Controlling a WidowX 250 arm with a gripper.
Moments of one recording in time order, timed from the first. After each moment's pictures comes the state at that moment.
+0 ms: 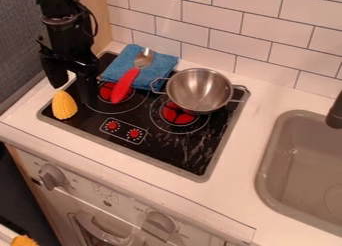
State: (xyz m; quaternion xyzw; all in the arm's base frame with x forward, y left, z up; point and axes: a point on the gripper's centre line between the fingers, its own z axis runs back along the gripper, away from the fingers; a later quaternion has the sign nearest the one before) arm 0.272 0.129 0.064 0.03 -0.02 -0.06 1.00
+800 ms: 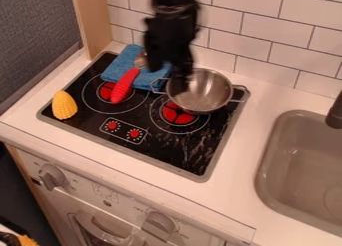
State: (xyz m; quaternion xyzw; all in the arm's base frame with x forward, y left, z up) arm 0.328 -0.006 0.087 0.05 -0.06 -0.29 0.95
